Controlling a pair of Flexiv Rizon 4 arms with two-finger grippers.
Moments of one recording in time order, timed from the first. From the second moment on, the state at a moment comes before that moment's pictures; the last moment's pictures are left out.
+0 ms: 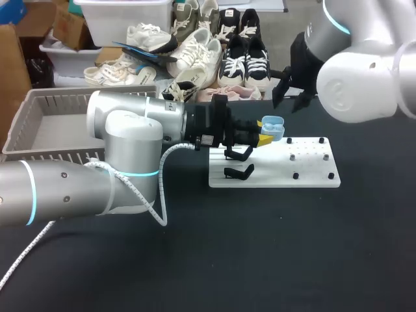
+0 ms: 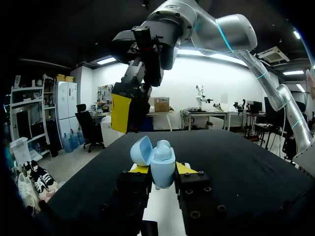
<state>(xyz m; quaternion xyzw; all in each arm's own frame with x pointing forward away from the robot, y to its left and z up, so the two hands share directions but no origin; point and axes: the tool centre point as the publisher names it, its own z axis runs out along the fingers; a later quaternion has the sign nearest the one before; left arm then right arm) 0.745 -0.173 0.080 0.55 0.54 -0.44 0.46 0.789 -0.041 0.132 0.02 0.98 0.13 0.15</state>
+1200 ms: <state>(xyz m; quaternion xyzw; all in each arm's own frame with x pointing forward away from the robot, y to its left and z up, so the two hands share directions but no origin) 0.745 -0.173 0.080 0.55 0.54 -0.44 0.46 0.760 -0.036 0.120 0.03 0.98 0.14 0.13</state>
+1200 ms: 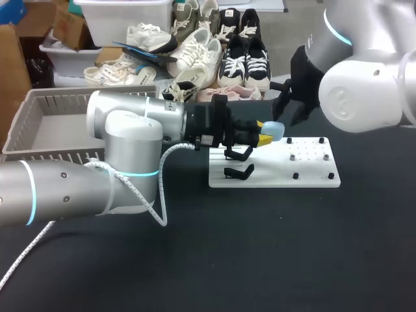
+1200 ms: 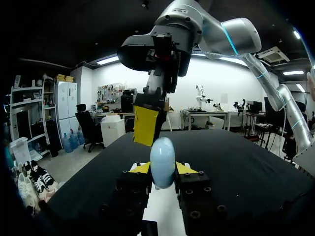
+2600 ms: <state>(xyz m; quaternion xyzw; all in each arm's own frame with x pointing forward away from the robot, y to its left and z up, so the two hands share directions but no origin) 0.799 0.110 0.119 0.47 0.70 -0.20 0.50 0.687 -0.083 0.120 0.17 0.97 0.13 0.12</state>
